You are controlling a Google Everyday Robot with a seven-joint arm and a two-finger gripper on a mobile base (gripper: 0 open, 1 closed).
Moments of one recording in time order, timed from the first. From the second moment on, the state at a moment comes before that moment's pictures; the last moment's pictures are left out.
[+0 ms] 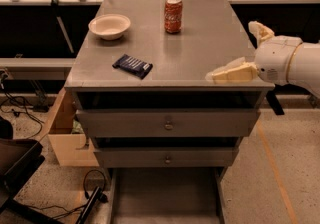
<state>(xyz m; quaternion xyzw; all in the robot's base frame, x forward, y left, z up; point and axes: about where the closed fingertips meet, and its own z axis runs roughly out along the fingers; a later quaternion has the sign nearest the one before) 0.574 -0.167 0.942 -0.40 0.68 0.13 0.60</state>
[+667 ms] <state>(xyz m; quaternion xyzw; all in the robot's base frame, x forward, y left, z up) 0.614 -0.131 0.938 -0.39 0.66 0.18 0.61</state>
